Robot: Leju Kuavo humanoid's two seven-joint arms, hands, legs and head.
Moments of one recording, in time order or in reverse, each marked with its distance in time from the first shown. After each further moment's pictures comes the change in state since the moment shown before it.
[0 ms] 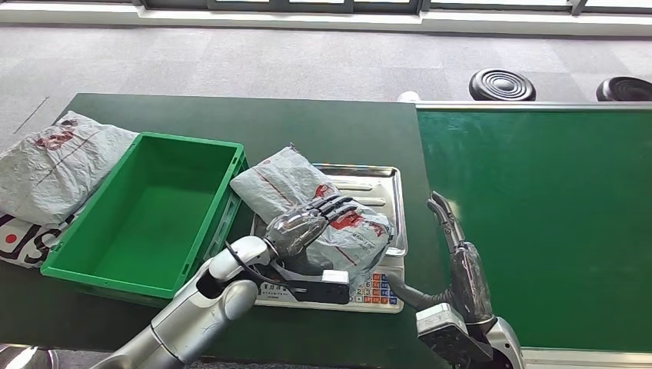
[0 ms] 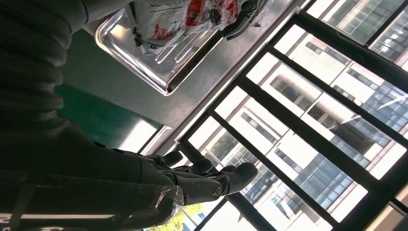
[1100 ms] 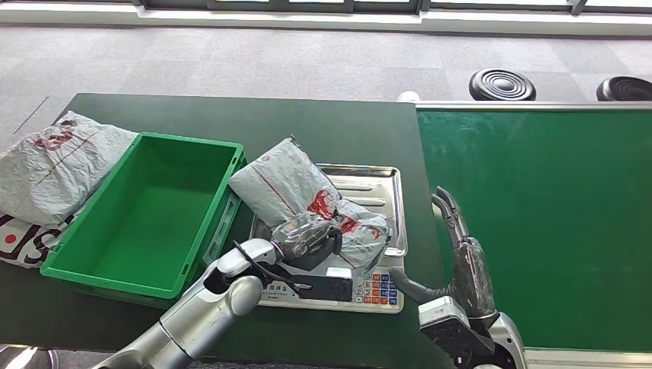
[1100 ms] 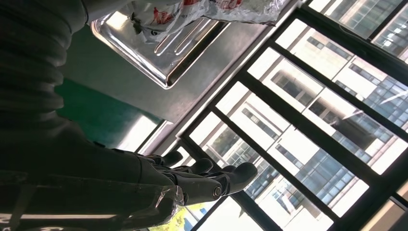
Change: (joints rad) left arm -0.018 -0.037 0.004 0.104 0.070 -0.056 0.005; right arm -0.023 -0.012 0.001 0.011 -0.007 -0.018 0.012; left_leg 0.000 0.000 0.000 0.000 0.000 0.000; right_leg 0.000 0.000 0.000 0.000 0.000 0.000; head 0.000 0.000
